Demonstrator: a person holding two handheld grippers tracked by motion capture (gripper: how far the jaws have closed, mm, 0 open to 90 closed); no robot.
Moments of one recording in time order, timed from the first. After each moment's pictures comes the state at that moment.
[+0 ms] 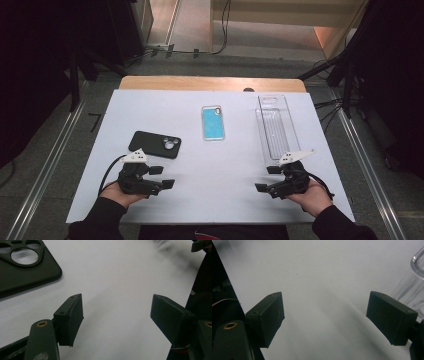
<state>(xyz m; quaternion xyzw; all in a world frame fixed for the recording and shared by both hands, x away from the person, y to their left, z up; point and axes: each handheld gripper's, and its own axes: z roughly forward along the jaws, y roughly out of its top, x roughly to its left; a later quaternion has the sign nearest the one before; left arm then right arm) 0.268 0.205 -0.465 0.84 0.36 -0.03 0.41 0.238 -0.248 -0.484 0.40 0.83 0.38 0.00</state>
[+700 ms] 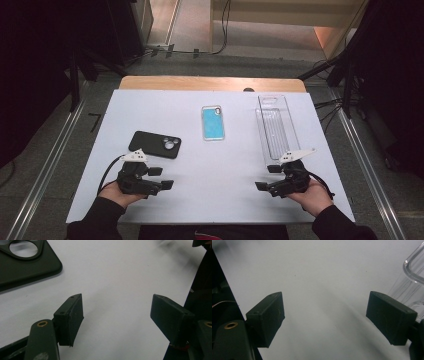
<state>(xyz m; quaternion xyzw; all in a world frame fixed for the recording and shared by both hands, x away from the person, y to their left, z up) 0.269 0.208 -0.465 0.84 0.36 -0.04 0.39 0.240 -0.248 -0.482 0.41 0.83 0.38 0.00</state>
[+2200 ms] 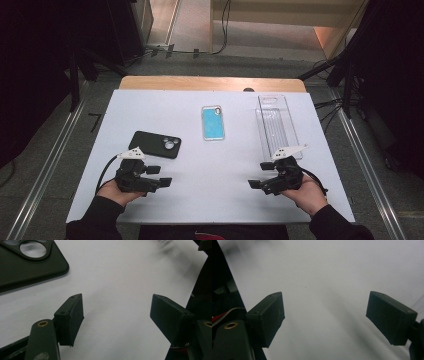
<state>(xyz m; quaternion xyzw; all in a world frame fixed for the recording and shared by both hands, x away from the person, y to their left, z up) 0.274 0.212 -0.463 0.83 0.38 -0.04 0.40 0.247 -0.228 -0.470 0.39 0.83 0.39 0.00</state>
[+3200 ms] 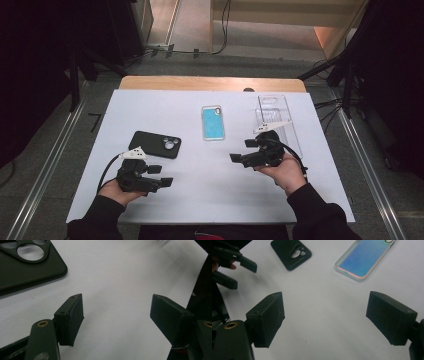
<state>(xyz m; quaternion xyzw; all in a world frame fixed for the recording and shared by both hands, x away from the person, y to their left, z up) 0.274 0.209 -0.463 0.84 0.37 -0.04 0.40 0.299 -0.183 -0.433 0.42 0.81 0.41 0.03</state>
